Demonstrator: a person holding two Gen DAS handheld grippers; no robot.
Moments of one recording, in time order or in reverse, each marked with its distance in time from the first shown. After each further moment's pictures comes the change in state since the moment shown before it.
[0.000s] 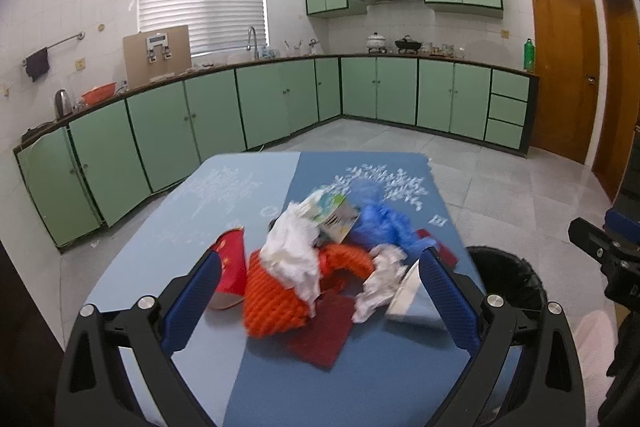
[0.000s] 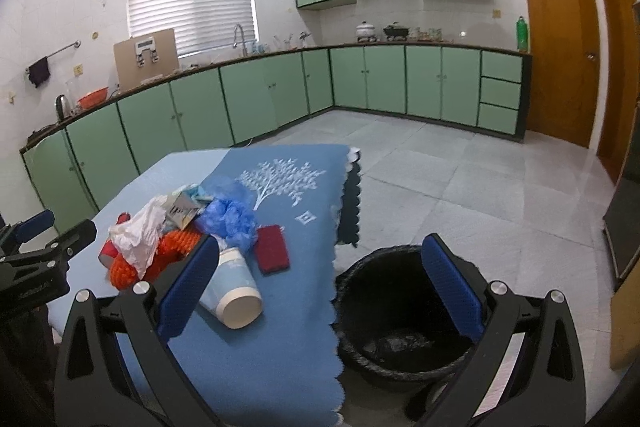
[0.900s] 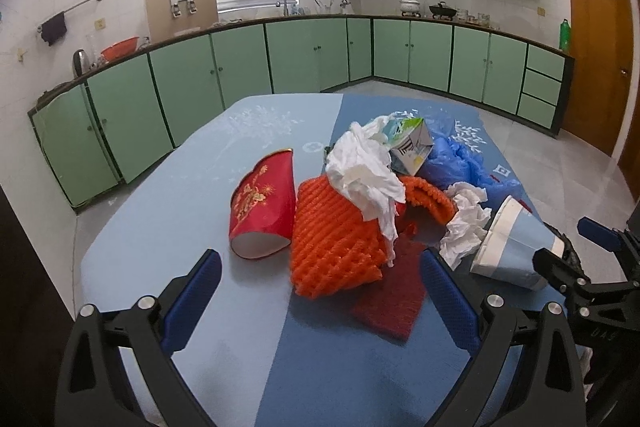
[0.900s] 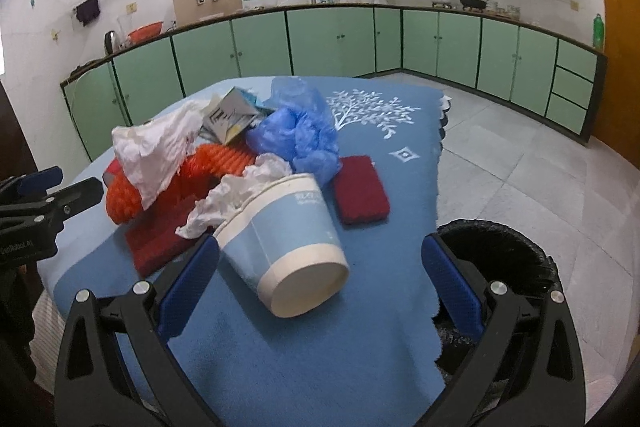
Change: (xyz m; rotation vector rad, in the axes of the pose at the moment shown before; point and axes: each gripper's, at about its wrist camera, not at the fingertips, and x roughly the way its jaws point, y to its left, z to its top) left arm 0.053 0.036 -0.043 -0.046 0.136 0.089; right arm 0.097 0.057 -0.052 -0.150 0.153 0.174
